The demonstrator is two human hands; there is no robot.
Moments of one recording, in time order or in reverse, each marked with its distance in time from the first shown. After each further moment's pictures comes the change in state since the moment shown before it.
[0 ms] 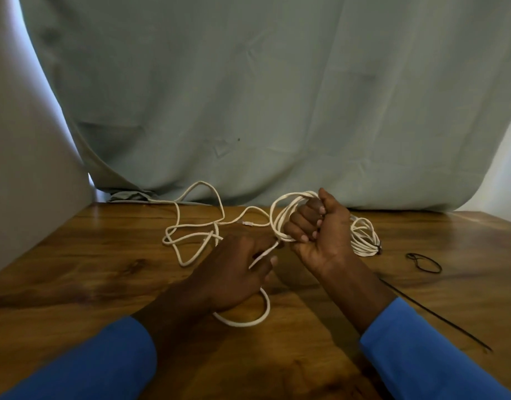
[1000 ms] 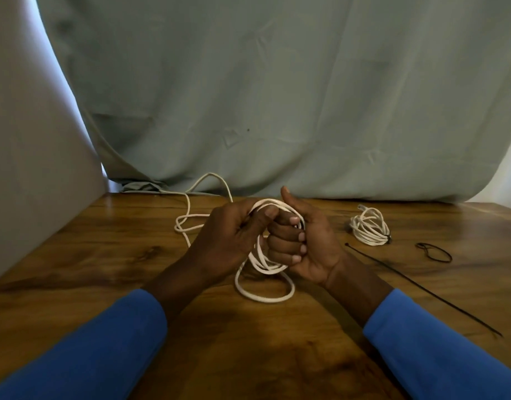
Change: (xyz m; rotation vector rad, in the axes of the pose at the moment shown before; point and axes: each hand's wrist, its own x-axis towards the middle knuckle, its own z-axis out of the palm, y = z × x) left_hand -0.001 -0.015 -0.015 -0.287 0.281 -0.060; right_hand -0.012 0.027 -0.003 -0.249 -0.432 0.504
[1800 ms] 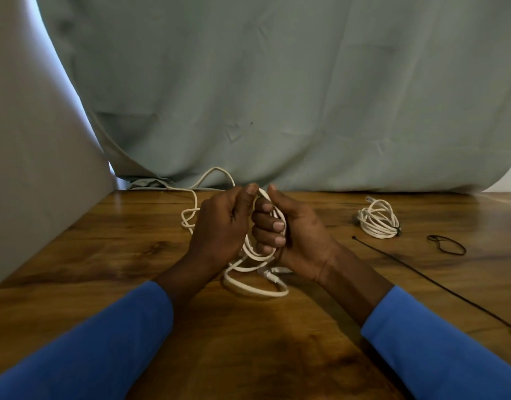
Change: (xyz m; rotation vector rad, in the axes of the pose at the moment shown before) left_hand 0.005 -0.013 0.003 0.074 0.248 -0.074; right_hand 0.007 0.012 0.015 -0.064 0.149 -0.043
